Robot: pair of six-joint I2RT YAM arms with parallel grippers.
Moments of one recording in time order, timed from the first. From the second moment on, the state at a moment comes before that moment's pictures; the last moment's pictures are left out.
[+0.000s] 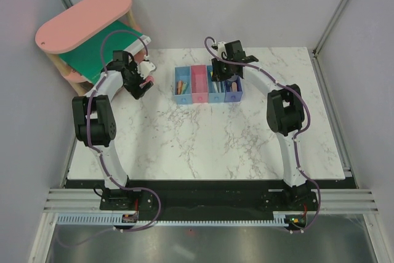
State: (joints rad) left arm 0.04 1.98 1.54 -0.56 0.22 0.91; right arm 0.37 2.31 1.99 -0.47 -0.29 0.03
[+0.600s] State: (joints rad) left arm 0.04 2.00 1.49 -0.46 0.13 0.97; right arm 0.38 2.31 1.98 -0.45 -0.29 0.02
